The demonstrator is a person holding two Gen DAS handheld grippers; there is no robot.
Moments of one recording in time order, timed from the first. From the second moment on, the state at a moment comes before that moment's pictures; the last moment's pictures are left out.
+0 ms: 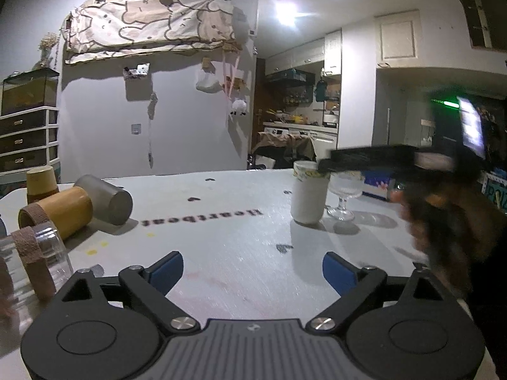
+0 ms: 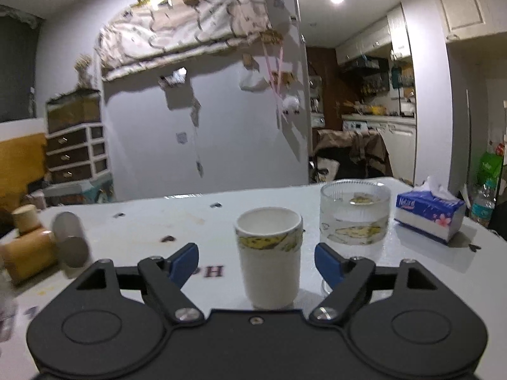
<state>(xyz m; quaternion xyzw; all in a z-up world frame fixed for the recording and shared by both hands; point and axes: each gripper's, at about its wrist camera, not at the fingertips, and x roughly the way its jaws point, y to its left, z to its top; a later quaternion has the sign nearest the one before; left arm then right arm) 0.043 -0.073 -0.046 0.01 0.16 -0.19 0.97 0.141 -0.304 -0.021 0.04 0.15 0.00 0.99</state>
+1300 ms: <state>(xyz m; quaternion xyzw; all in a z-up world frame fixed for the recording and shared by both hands) 0.035 -0.064 -0.038 0.00 0.15 -0.14 0.98 -0.015 -0.300 -0.042 0.02 0.10 -0.02 0.99</state>
